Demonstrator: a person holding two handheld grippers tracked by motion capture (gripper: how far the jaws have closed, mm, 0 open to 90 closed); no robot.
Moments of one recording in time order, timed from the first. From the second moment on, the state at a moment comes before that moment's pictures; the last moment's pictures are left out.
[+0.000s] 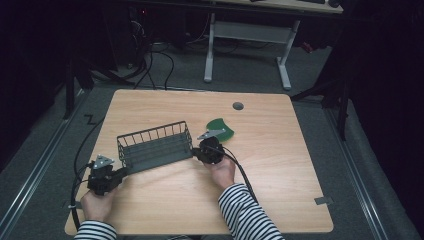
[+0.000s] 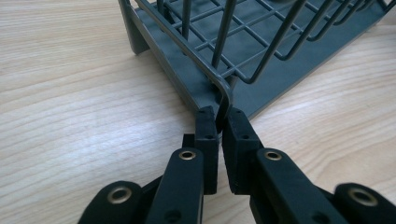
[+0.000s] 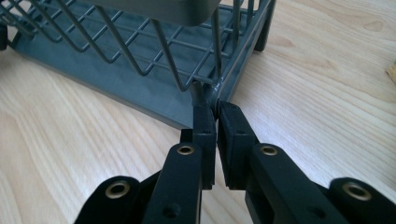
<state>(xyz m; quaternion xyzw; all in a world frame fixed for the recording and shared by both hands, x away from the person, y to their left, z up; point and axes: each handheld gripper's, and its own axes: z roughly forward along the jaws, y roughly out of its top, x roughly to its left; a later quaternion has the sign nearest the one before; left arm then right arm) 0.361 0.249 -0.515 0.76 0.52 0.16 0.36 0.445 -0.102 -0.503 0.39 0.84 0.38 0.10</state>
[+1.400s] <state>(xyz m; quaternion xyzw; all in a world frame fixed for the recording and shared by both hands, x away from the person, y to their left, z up) 0.332 0.177 -0.517 0.80 0.44 0.11 0.40 0.365 -0.198 -0.504 0.41 0.82 0.39 0.12</state>
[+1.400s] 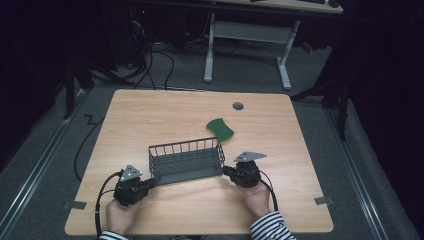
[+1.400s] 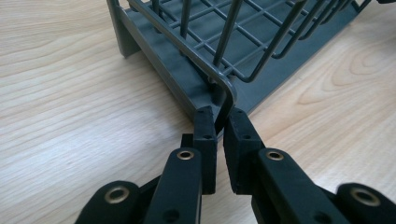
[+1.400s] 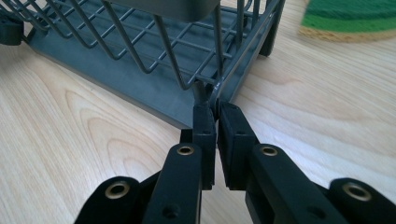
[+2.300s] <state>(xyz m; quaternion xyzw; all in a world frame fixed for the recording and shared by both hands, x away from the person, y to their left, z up) 0.332 0.225 -0.530 0.77 0.50 0.15 0.37 0.353 -0.261 -0.492 0.48 0.76 0.41 0.16</state>
